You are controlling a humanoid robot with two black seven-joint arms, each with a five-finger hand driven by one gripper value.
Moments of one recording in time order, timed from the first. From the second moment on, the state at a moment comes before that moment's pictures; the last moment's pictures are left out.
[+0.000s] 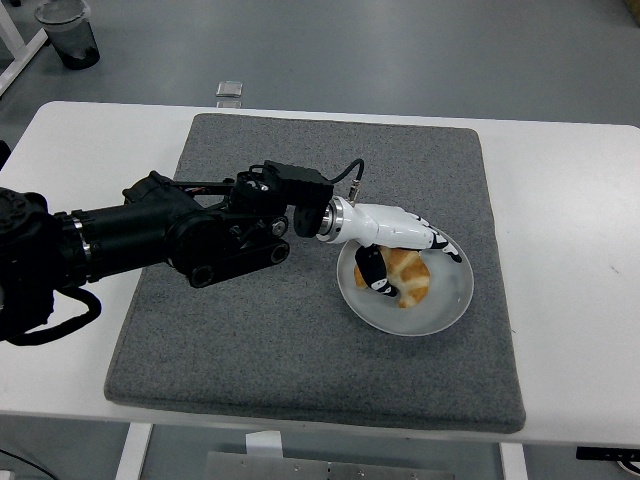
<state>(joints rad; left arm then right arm) -1.18 0.08 -0.03 -0.90 1.47 -0.16 -0.32 0.03 0.00 -0.14 0.15 0.04 0.04 -0.06</state>
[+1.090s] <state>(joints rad) -1.16 0.13 -0.19 -0.80 0.42 -0.31 -0.31 0.03 0.00 -0.14 0.15 0.04 0.04 -0.06</state>
